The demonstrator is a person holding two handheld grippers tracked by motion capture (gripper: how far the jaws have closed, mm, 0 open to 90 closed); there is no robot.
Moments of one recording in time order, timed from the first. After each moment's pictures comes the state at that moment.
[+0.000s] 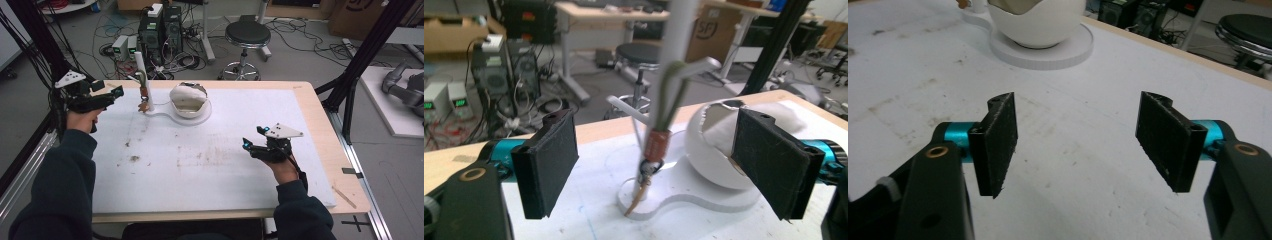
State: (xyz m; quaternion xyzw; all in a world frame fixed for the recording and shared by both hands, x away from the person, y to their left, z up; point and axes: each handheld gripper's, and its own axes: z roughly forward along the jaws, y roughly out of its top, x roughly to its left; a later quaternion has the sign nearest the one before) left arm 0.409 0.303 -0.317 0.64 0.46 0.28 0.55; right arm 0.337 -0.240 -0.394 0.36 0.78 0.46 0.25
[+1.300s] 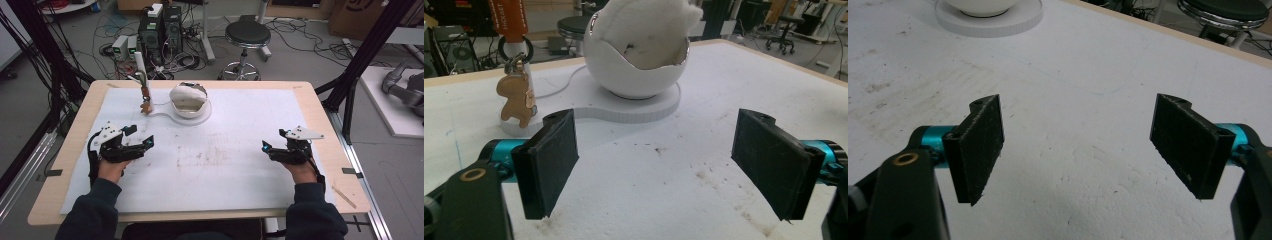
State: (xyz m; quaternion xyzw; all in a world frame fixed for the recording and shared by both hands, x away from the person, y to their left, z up) left arm 0.329 0.231 -0.413 0.69 0.40 0.24 0.56; right arm 0.334 -0.294 -0.401 0.40 0.77 0.42 0.26
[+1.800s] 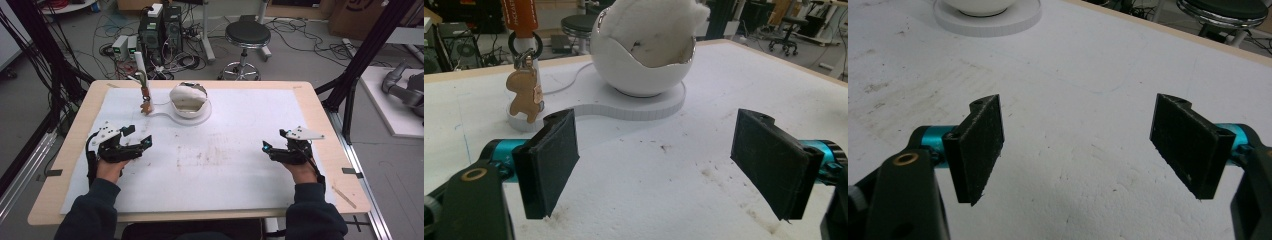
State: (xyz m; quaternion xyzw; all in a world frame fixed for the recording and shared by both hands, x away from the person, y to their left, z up) left arm 0.329 0.235 -0.414 0.69 0.40 0.24 0.56; right arm 0.334 -0.296 -0.402 0.40 0.77 0.43 0.26
